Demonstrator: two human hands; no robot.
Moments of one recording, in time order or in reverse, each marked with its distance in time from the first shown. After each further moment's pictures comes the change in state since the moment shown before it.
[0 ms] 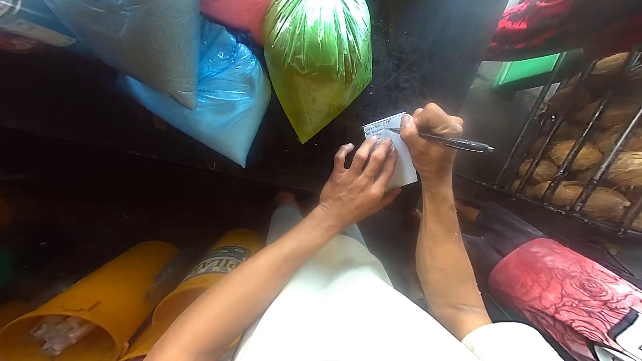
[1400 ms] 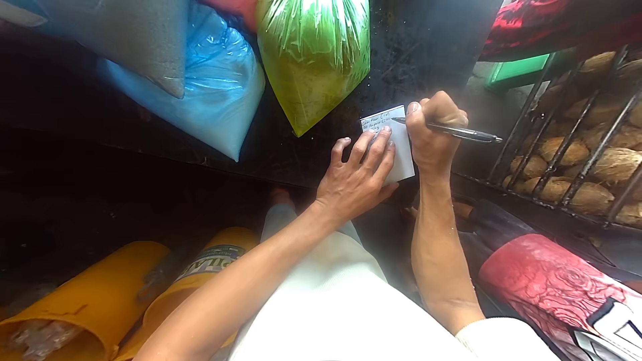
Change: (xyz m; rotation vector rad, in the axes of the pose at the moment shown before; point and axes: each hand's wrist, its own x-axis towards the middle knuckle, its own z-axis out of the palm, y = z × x) left_hand 0.003 0.000 -0.004 -0.010 -0.066 0.002; right_hand 0.001 -0.001 0.001 0.029 0.079 0.020
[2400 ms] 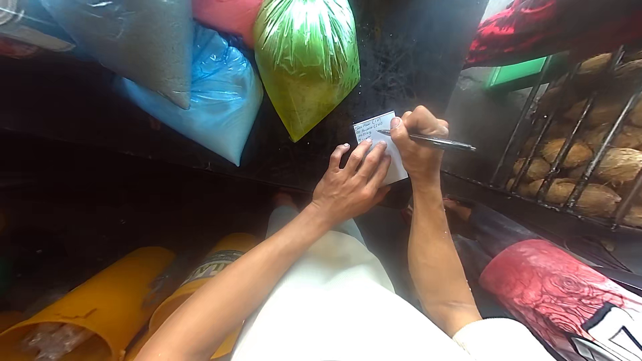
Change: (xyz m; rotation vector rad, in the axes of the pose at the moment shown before) left_hand -0.005 -0.002 0.006 0.004 0.087 0.100; right_hand -0.008 -0.002 -0.003 0.034 -0.050 -0.022
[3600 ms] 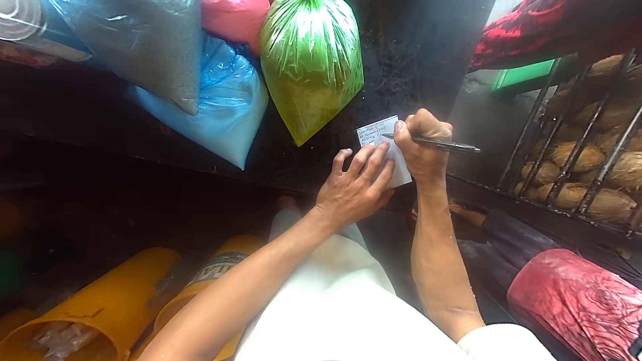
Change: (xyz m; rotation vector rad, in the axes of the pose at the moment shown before) left_hand 0.002 0.001 -0.002 -0.001 -0.035 -0.028; right_hand 0.002 0.001 -0.003 -0.029 -0.032 0.042
